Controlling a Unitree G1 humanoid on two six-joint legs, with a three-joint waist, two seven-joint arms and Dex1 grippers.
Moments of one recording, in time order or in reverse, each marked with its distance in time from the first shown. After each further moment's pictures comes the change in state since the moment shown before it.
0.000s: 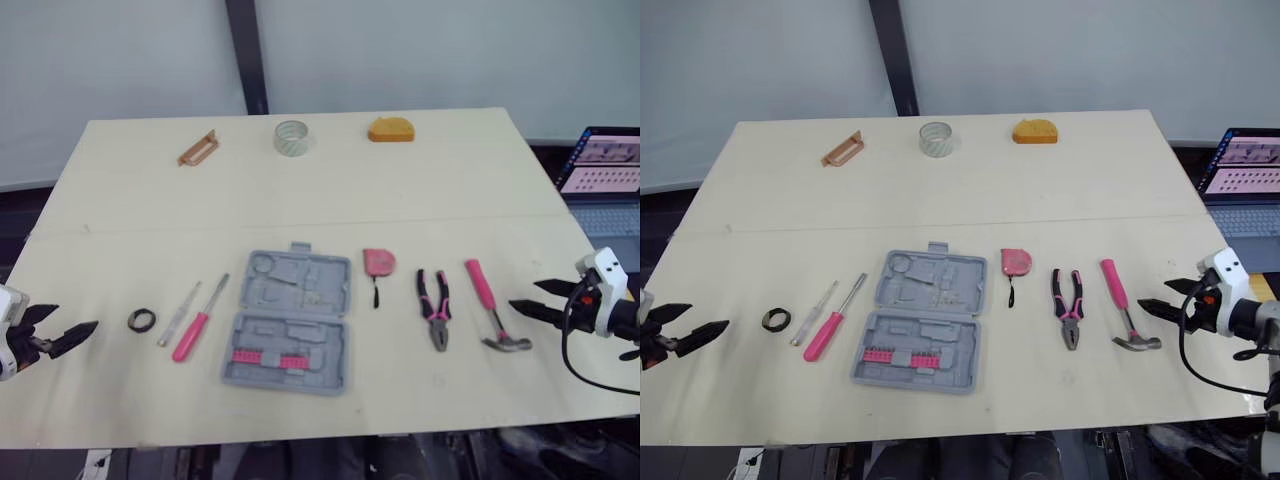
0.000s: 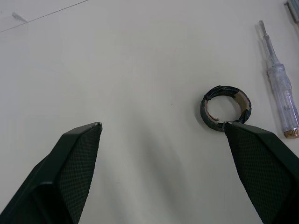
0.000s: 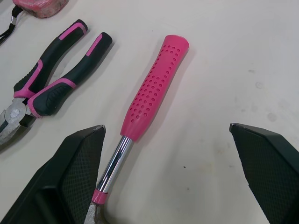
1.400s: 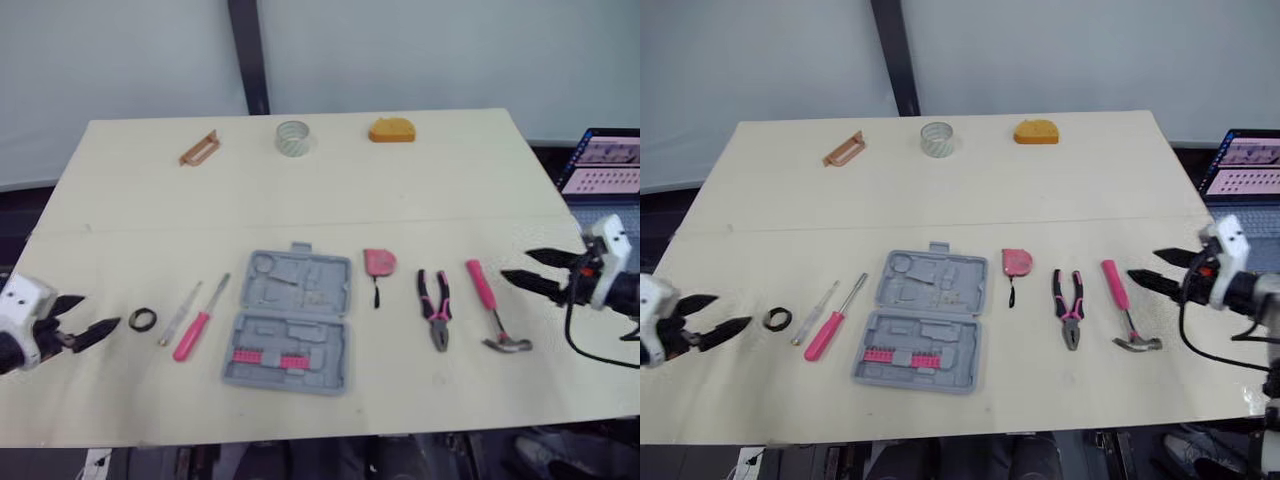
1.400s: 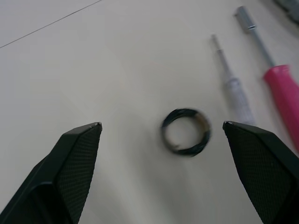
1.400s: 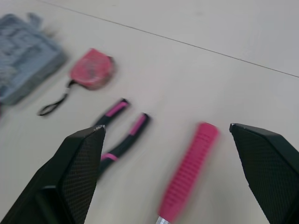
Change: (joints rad) left arm -0.023 -0.072 -0.114 -0.215 0.012 0.033 -0.027; right arm 0.055 0.074 -0.038 -0.448 0.144 0.271 -0.041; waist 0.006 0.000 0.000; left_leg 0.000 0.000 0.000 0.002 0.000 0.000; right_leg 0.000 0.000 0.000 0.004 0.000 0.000
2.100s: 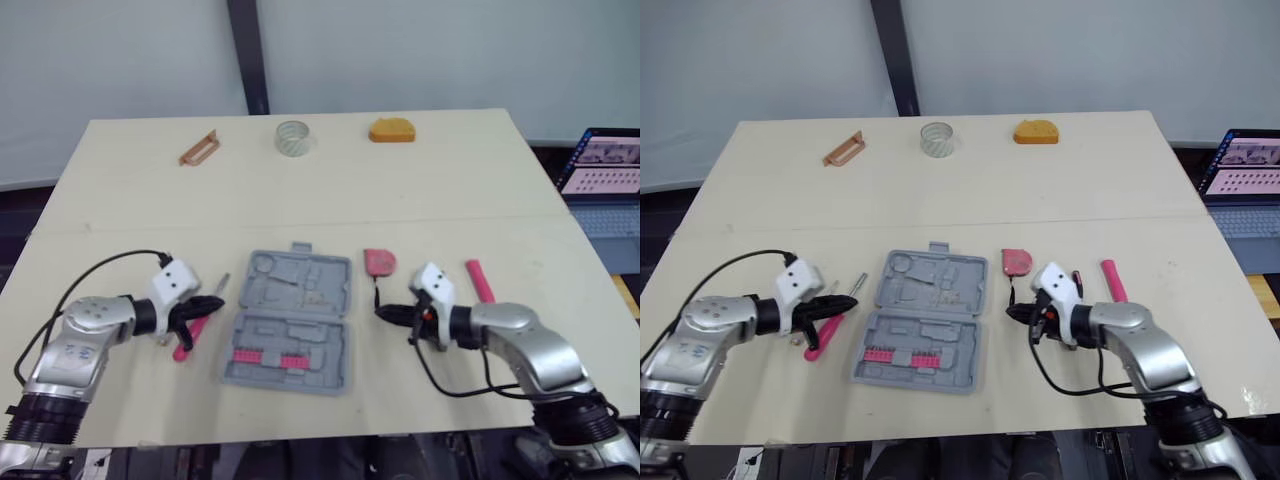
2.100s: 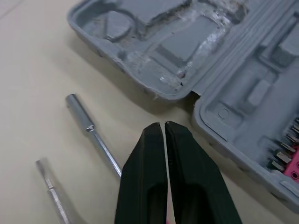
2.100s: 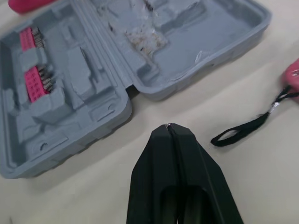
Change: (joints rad) left arm -0.239 -0.117 -0.425 -0.209 0.143 0.108 0.036; right arm 0.072 0.272 0.440 -0.502 -0.128 0.191 -0.309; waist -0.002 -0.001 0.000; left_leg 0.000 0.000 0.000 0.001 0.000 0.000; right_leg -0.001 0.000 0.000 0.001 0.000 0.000
